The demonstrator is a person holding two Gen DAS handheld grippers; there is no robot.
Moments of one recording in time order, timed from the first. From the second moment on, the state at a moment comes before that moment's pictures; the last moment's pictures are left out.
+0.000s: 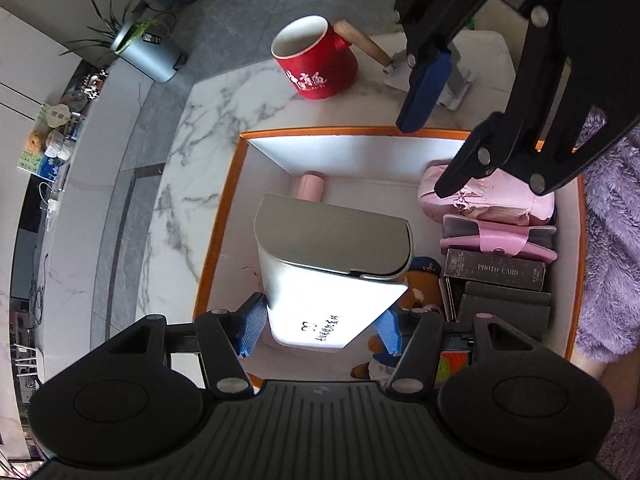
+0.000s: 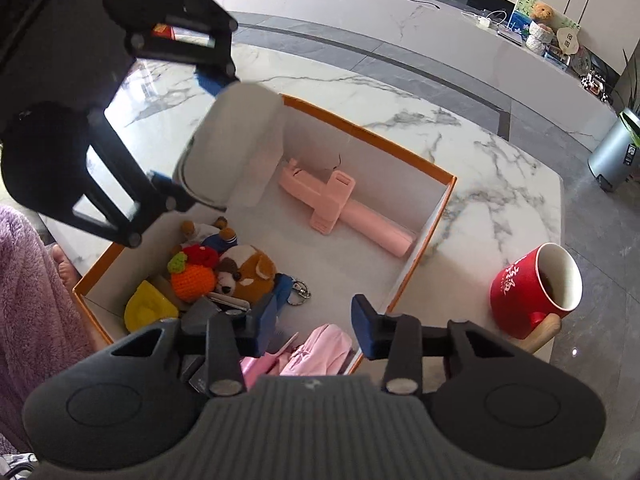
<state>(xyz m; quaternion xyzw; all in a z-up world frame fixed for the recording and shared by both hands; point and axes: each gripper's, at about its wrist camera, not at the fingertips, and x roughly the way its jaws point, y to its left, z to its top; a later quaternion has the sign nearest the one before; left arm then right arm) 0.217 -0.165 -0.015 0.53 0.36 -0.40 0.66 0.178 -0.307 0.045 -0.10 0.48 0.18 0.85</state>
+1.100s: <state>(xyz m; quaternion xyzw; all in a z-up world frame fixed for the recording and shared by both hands) 0.305 -0.192 -0.129 0.49 0.43 -0.46 0.60 0.260 -0.293 -0.018 -0.13 0.51 0.23 0.82</state>
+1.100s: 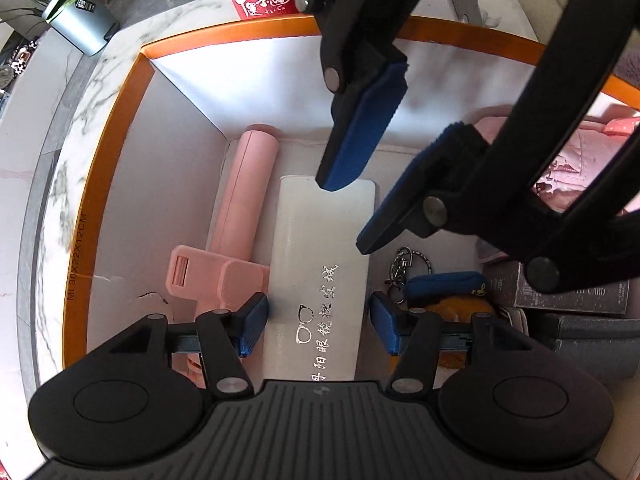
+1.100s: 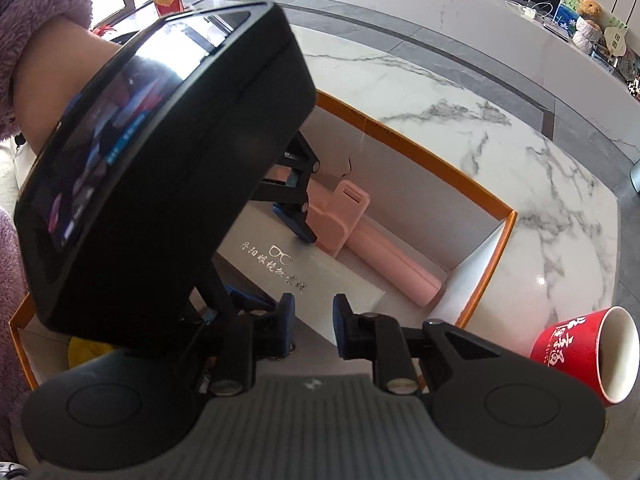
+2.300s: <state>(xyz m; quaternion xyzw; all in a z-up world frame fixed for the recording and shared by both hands) 0.091 -0.051 0.090 0.13 0.21 -0.20 0.95 0.059 -0.233 0.124 -0.08 0.38 0.12 0.91</state>
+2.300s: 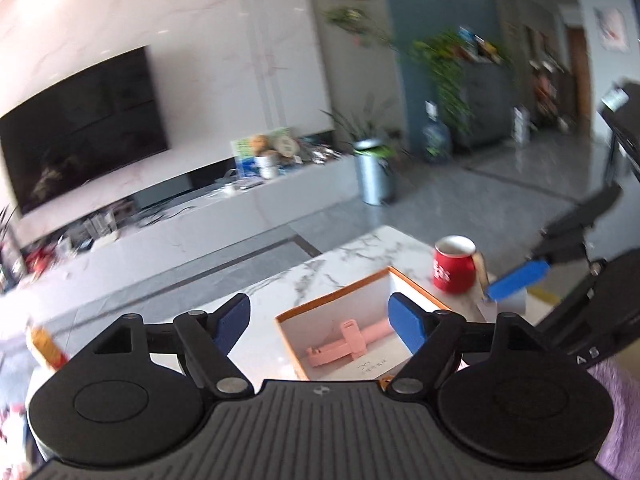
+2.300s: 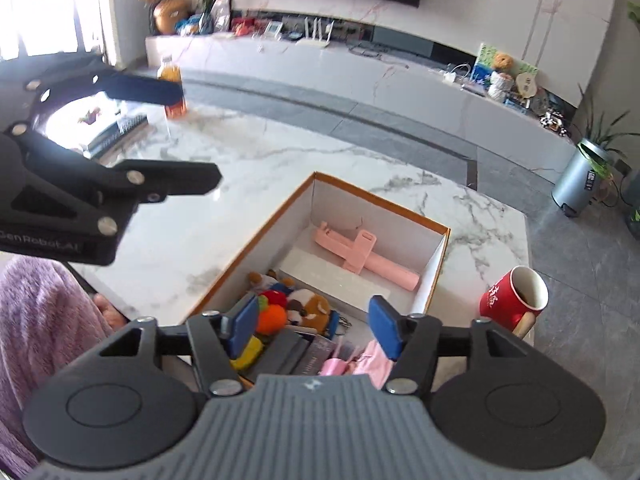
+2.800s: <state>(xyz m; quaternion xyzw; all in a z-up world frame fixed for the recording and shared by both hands) 0.017 0.014 0.029 -0.01 0.23 -0.04 0.97 -0.030 -0.189 0.065 0.02 0.32 0.04 0.95</state>
